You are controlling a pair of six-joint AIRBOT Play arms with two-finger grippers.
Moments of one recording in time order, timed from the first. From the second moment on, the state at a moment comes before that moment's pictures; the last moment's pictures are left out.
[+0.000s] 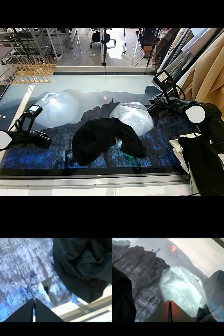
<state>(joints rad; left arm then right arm) 0.01 -0.84 0.85 1.37 -1.11 -1.15 0.16 -1.06 1.19 -1.34 0.79 0.92</state>
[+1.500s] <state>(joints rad) -0.09 -1.00 0.83 0.88 -1.05 -1.07 0.07 -1.05 1.21 -1.24 0.82 1.24</state>
